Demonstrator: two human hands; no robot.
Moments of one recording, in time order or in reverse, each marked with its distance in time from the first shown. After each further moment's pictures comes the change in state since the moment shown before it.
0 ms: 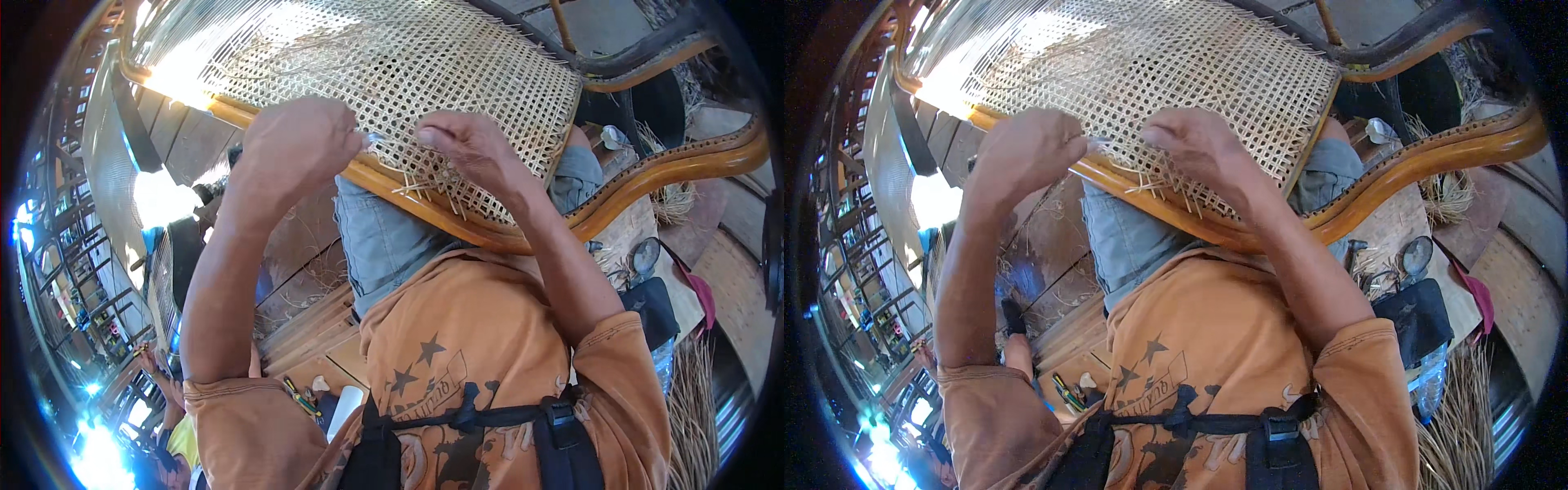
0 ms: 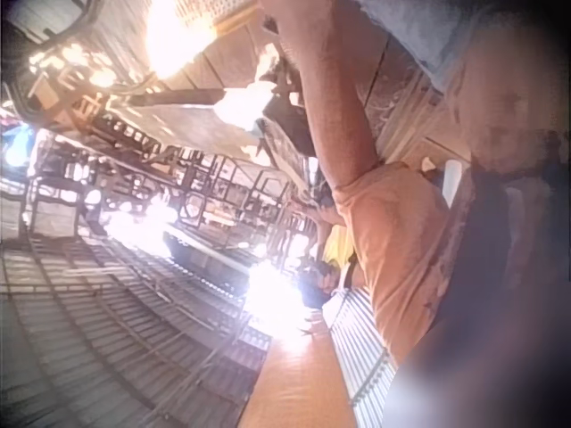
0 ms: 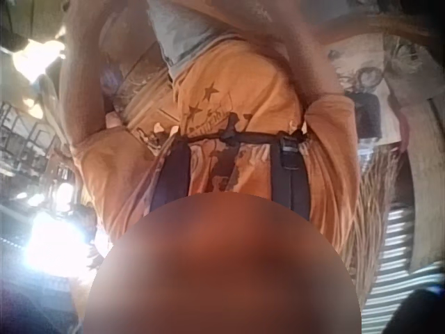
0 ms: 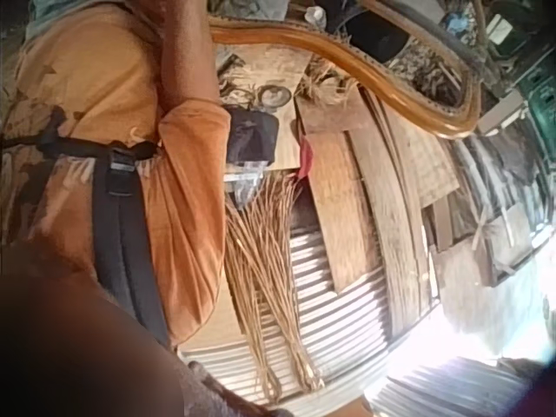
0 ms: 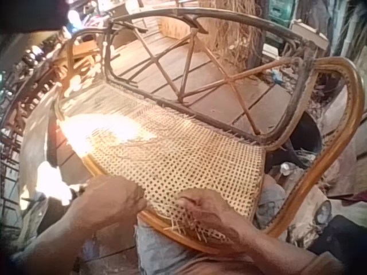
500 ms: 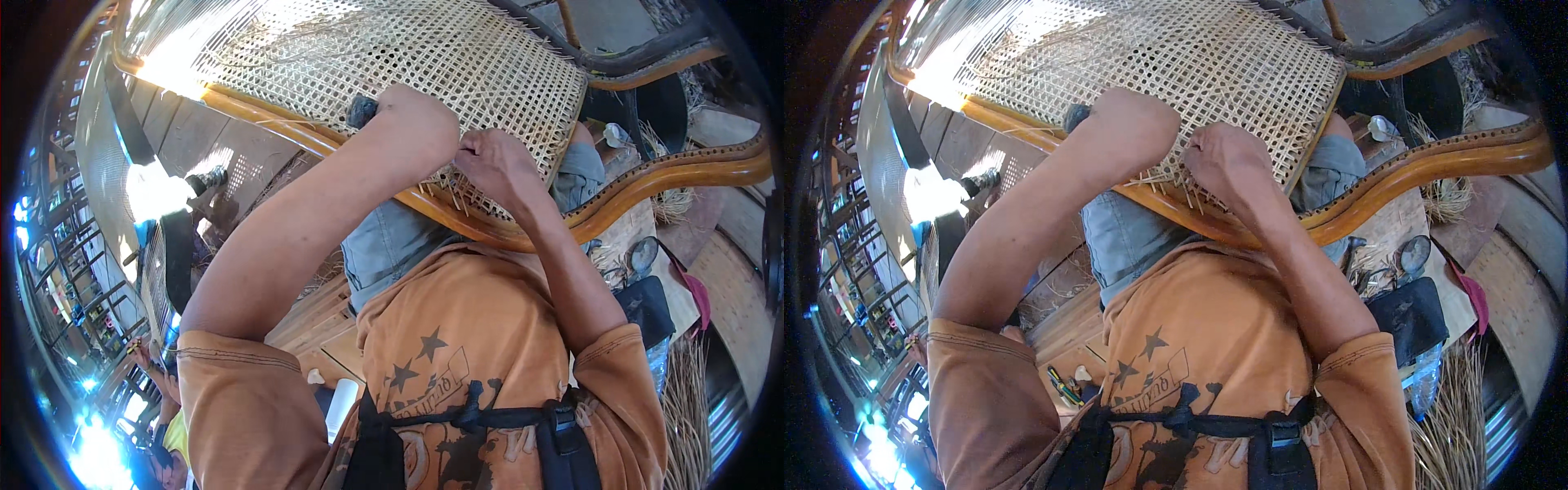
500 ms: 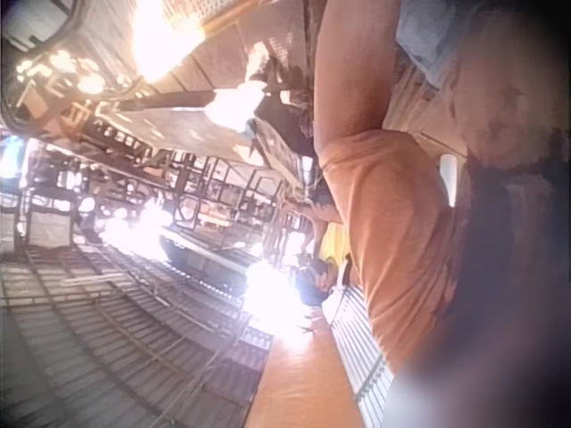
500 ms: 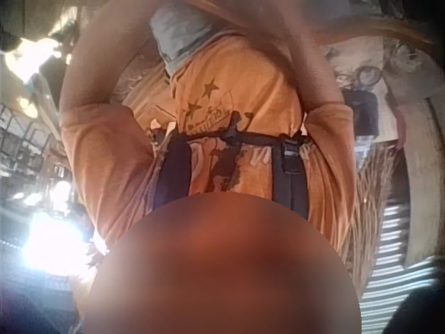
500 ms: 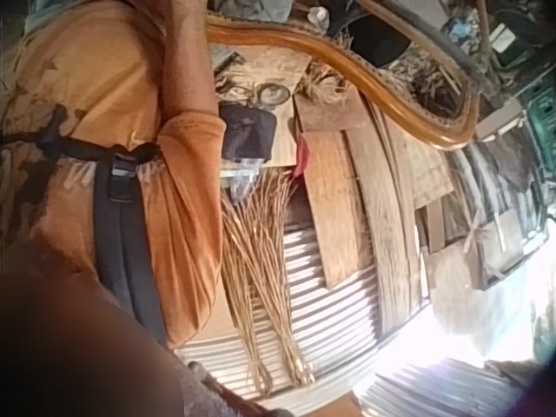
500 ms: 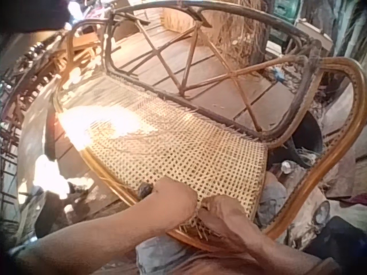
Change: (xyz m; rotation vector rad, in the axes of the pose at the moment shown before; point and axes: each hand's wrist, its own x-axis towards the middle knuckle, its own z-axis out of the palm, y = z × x) left_hand 0.058 0.061 0.034 0.194 -0.145 0.361; right_hand -0.017 0.006 -0.005 -0.350 -0.188 0.395
